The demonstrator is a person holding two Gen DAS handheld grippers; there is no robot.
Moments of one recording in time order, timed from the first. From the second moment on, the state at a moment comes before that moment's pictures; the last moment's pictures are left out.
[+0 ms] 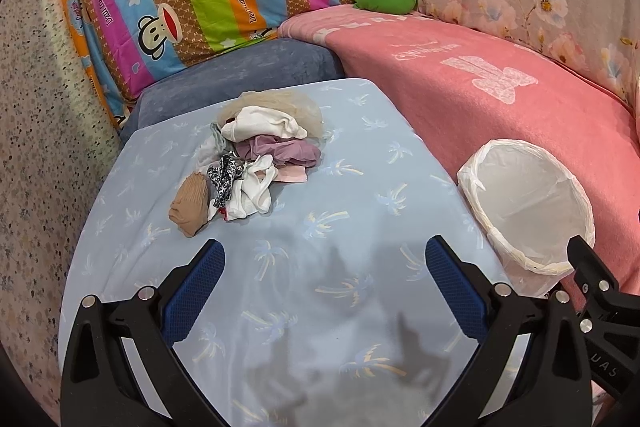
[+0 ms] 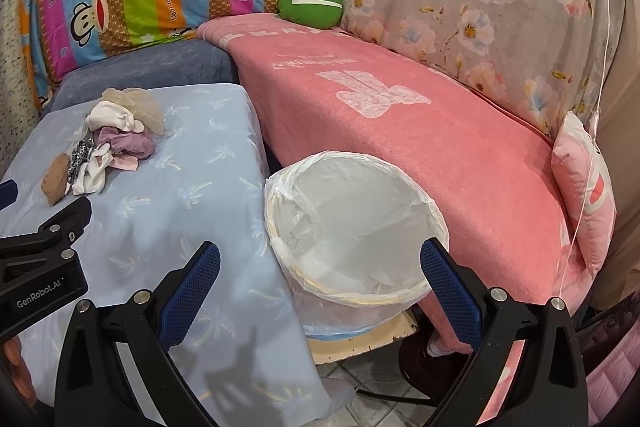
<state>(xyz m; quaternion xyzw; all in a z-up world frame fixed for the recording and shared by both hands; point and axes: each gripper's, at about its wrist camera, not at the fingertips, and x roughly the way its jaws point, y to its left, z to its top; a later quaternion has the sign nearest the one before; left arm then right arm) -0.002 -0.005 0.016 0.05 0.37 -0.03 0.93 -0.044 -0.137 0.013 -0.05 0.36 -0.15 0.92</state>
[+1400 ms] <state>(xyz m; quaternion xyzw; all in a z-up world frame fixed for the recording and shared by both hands) -0.004 -0.005 0.019 0.05 0.37 -0.02 0.93 -0.046 -0.137 0.017 -0.05 0.35 -0.15 0.92</state>
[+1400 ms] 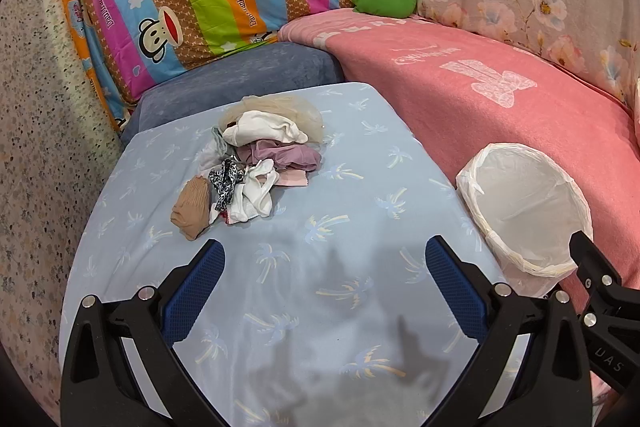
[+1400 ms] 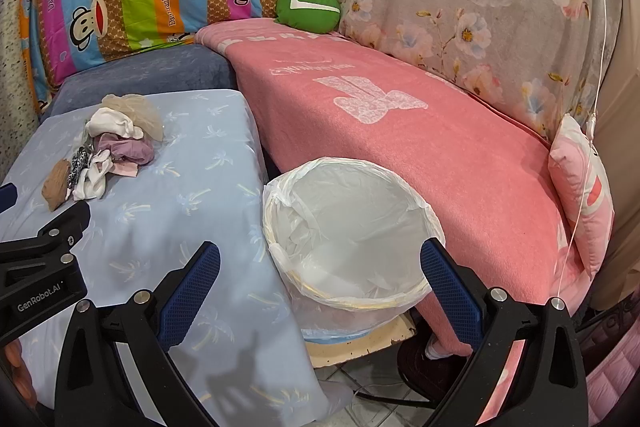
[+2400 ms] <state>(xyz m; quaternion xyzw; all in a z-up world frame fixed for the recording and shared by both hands) 0.066 0.089 -0.023 0.02 0.40 0.01 0.92 0.029 -0.082 -0.009 -0.03 0.37 -0.10 0.92</state>
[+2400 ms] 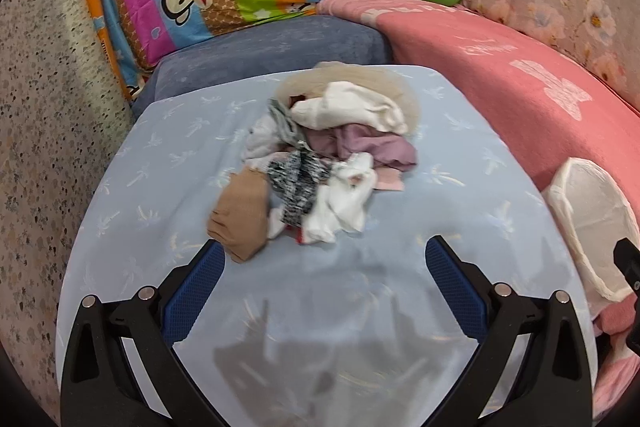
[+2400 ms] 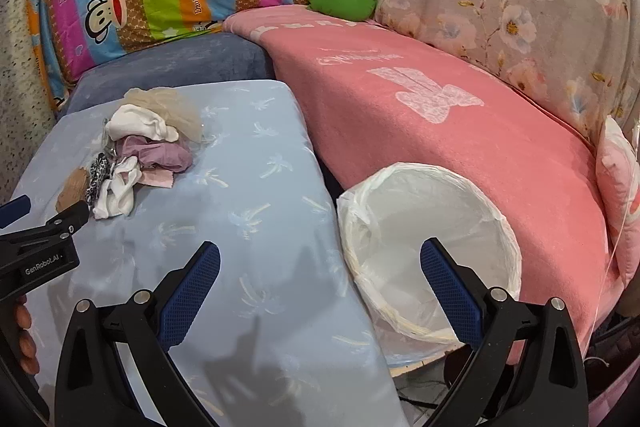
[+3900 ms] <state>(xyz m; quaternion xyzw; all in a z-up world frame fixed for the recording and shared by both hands) 0.129 0.211 -0.075 -0.14 0.46 -0.12 0.87 0.169 0.120 -0.087 -0.02 0.45 0.13 0.88</state>
